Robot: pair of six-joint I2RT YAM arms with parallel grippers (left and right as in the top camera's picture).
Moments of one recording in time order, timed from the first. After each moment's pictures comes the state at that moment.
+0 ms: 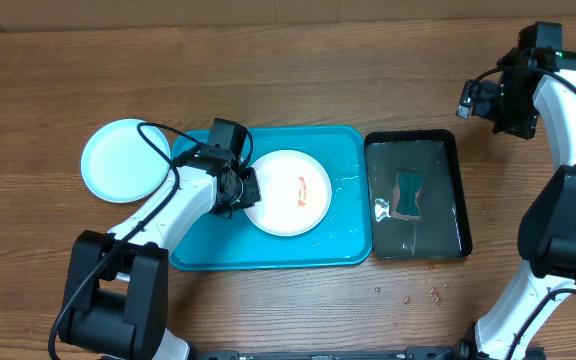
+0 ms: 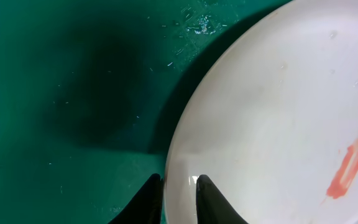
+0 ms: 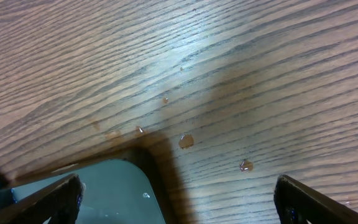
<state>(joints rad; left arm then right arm) -0.28 1.72 1.02 -0.63 0.07 -0.49 -0.19 2.07 1.78 -1.05 -0.11 0.15</state>
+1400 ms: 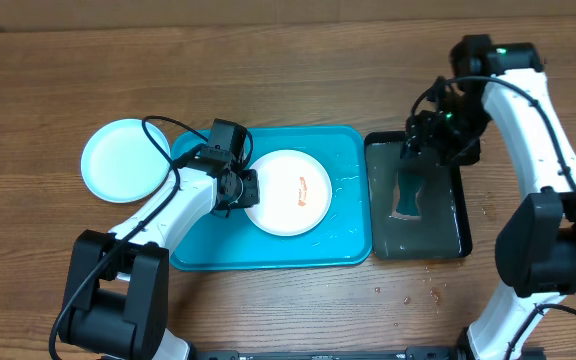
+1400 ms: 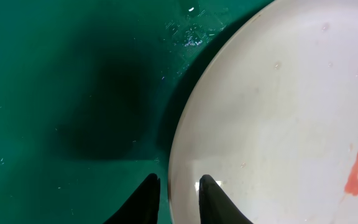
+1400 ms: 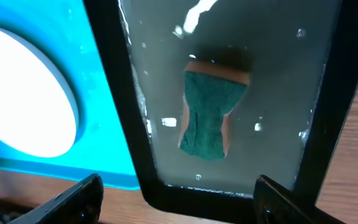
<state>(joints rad) -0.28 1.72 1.01 -0.59 0.05 -0.36 0.06 1.98 1.77 -1.46 -0.26 0.11</state>
